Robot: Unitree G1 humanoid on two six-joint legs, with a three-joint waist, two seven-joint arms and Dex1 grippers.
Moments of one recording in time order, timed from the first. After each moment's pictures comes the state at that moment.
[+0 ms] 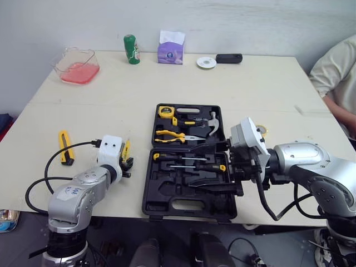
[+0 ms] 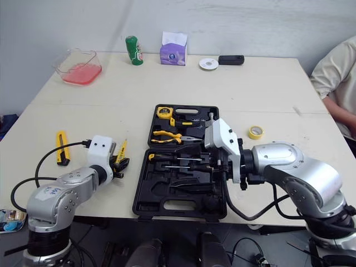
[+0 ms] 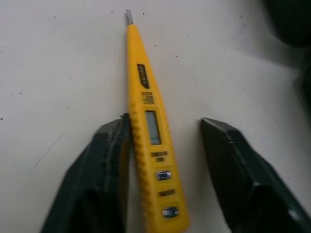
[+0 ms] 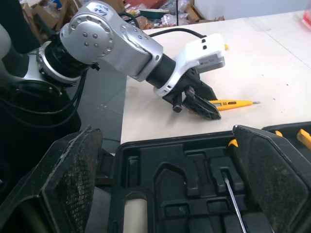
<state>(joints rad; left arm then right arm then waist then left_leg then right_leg) -0.26 0.40 0.13 -0.53 -0.36 1.31 0.07 -0.50 -0.78 0.06 -0.59 0.88 0.82 0.89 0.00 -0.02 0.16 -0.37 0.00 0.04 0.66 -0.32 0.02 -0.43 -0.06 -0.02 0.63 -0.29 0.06</state>
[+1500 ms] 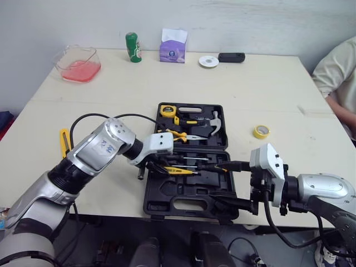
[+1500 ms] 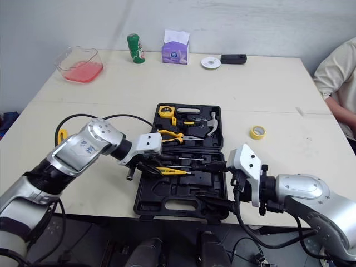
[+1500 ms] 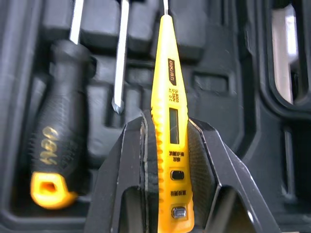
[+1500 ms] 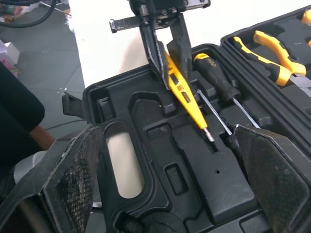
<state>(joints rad) -0.88 0.74 -0.58 -0.07 -0.19 0.78 -1.20 -0.08 -0.88 -0.15 -0.76 0.88 0.83 0.73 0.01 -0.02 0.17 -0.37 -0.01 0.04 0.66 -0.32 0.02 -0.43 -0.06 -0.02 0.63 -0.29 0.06</state>
